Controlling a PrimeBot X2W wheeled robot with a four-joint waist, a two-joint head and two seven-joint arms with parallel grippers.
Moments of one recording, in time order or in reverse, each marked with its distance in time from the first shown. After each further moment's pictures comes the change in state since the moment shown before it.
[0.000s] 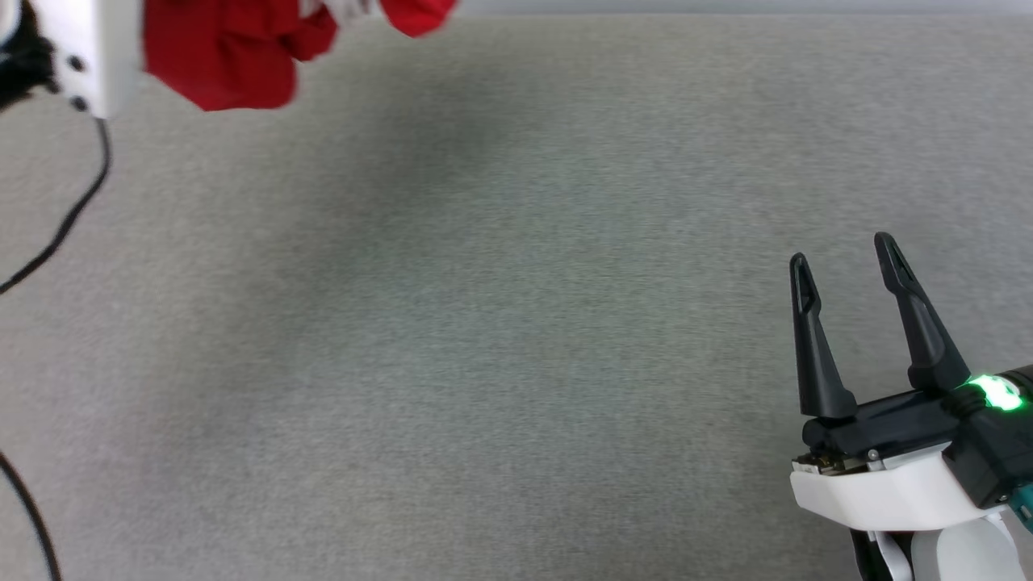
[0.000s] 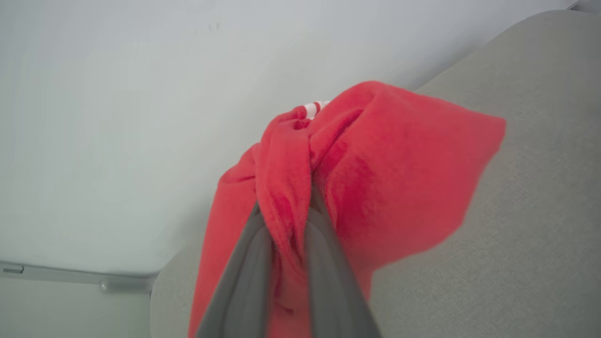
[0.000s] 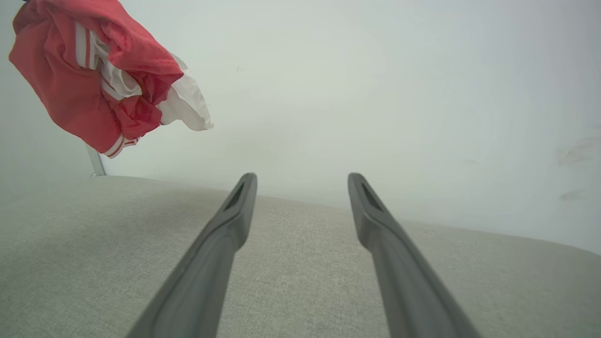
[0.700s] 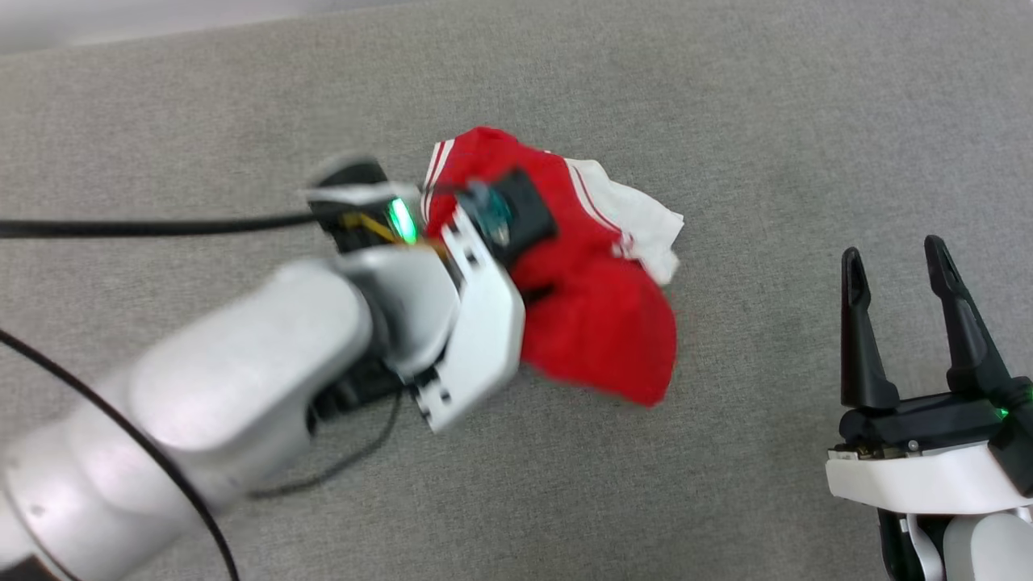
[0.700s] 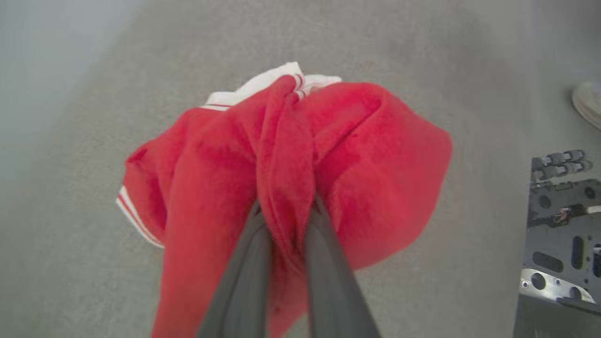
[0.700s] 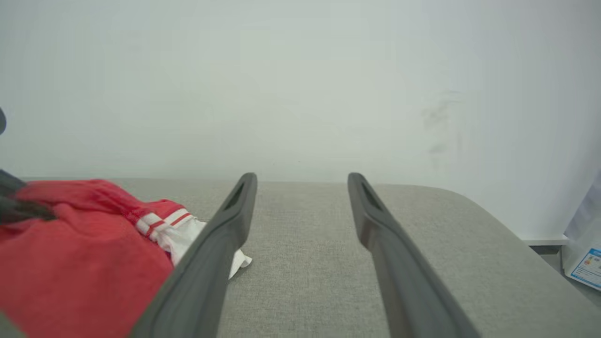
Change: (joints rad) left arm 0.190 -0.232 -0.379 -0.112 0.050 0.000 -0.066; right arm 0.001 0.000 -0.080 0.030 0.053 0.000 0.000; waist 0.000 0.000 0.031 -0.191
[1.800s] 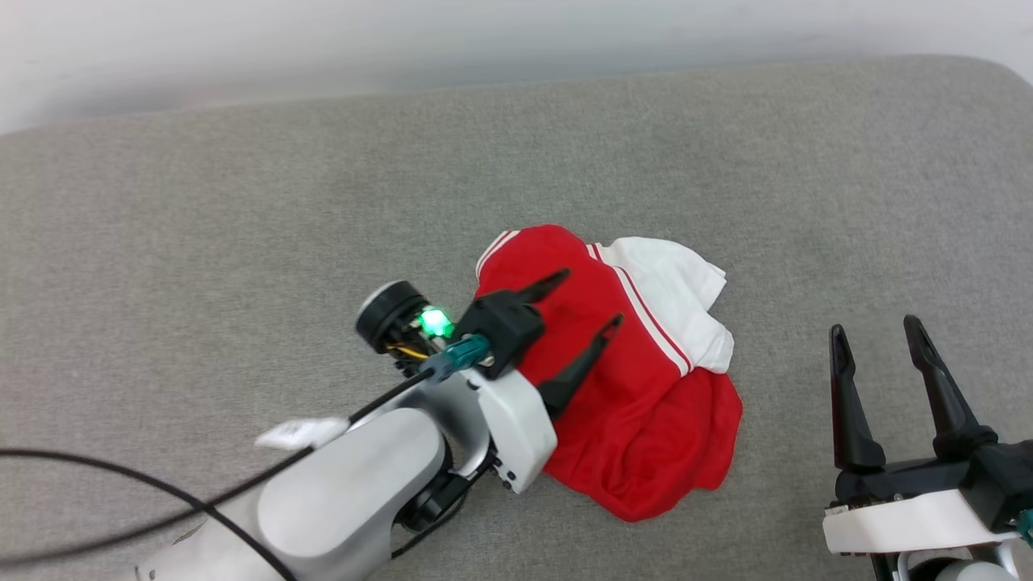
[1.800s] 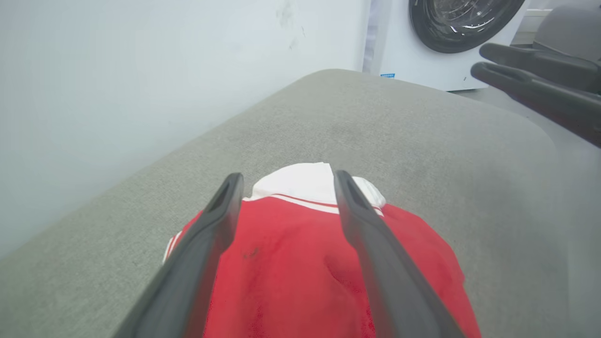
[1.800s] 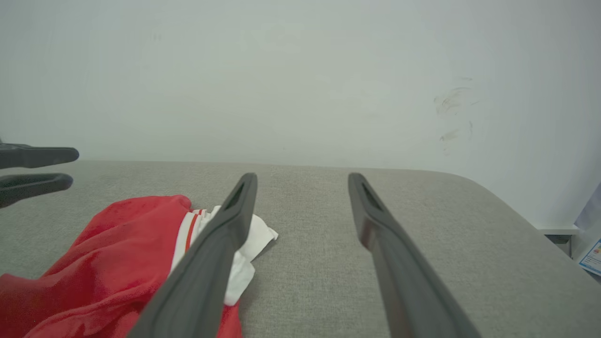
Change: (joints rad) left arm 0.333 -0.198 0.016 0.178 0.159 0.193 -0.620; right arm 0.088 0.000 -0.031 0.095 -0.025 0.000 0.000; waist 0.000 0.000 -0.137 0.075
